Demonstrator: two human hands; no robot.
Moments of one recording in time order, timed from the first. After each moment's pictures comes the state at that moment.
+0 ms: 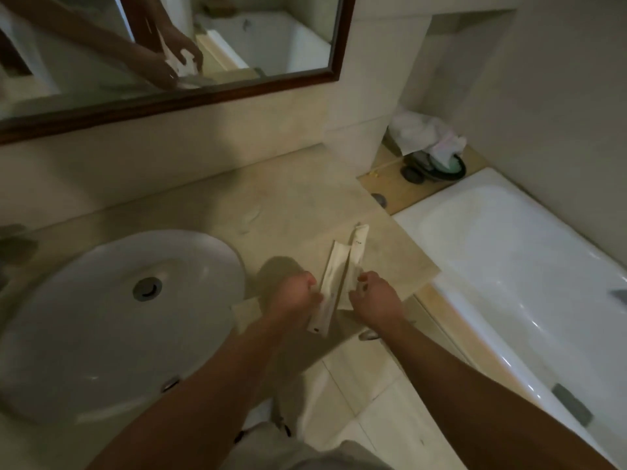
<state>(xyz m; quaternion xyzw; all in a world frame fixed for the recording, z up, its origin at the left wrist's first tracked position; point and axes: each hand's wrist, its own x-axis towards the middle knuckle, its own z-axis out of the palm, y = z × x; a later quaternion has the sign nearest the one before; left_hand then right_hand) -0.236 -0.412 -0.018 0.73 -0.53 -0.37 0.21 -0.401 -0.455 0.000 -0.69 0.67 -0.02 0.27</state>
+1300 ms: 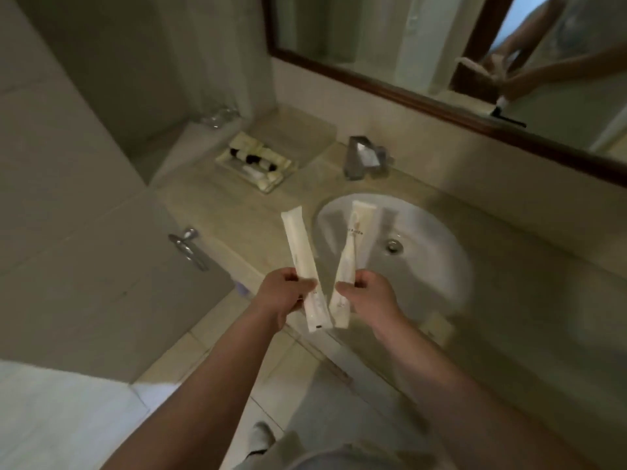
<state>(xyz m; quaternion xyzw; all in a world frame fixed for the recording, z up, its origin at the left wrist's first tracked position) -0.199 -0.114 0.043 0.68 0.22 -0.20 0.68 -0.213 -0.279 0.046 -0.80 0.19 0.13 0.56</state>
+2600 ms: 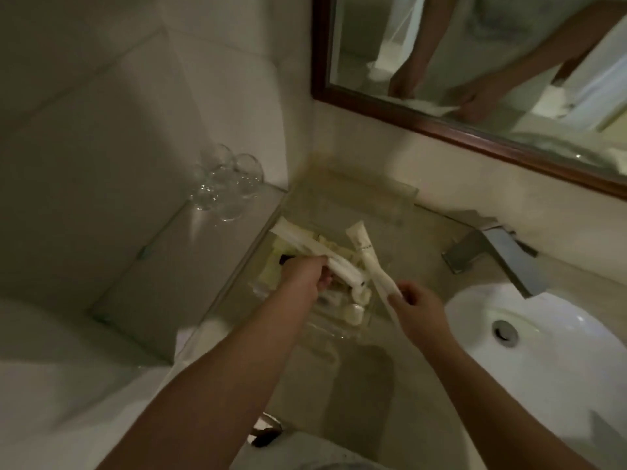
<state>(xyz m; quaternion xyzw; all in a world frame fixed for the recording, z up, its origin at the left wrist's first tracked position) 0.274 0.052 0.004 0.60 0.35 -0.29 0.66 0.151 -0.104 0.019 -0.84 0.31 0.05 0.44</state>
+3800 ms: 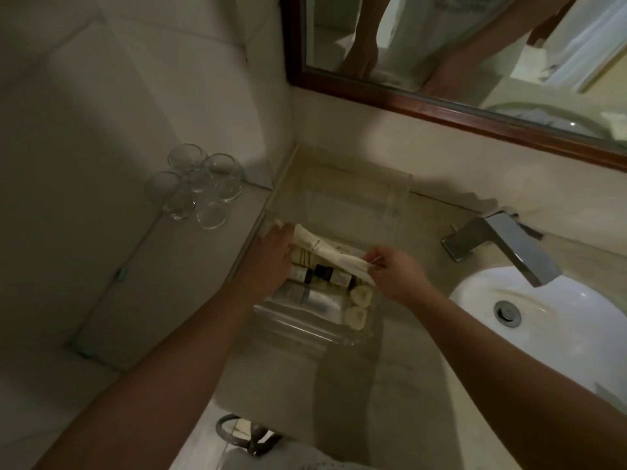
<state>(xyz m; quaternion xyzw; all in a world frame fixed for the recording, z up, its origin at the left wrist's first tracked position) 0.331 0.122 -0.033 0.93 -0.25 -0.15 0.22 0.229 -0.104 0.013 -0.89 0.24 0.17 0.35</state>
